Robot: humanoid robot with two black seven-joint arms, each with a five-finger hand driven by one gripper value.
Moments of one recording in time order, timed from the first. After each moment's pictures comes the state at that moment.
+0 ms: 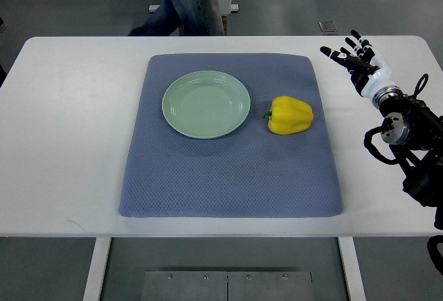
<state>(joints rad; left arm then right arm) 0.01 0.00 -0.11 -0.22 0.09 0.18 -0.17 0.80 -0.14 0.99 0.61 -0.51 -0.01 0.15</state>
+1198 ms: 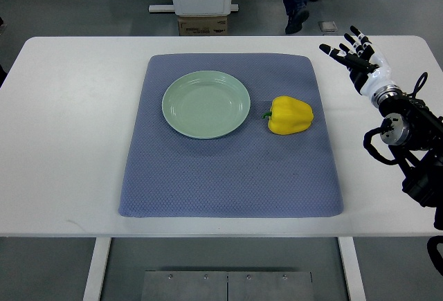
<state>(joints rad) 0.02 0.00 -0.11 -0.22 0.09 0.18 -0.17 0.79 -0.14 0.98 0.62 -0.50 0.02 0.18</state>
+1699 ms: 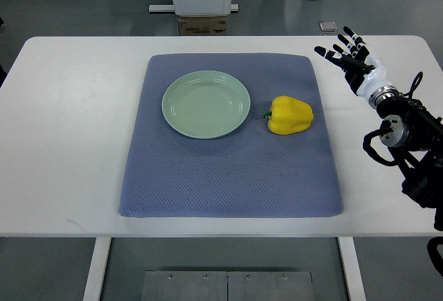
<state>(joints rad) 0.02 0.00 -0.11 -0.22 0.09 0.18 -0.17 0.79 -0.14 0.96 0.62 -0.50 0.05 0.19</state>
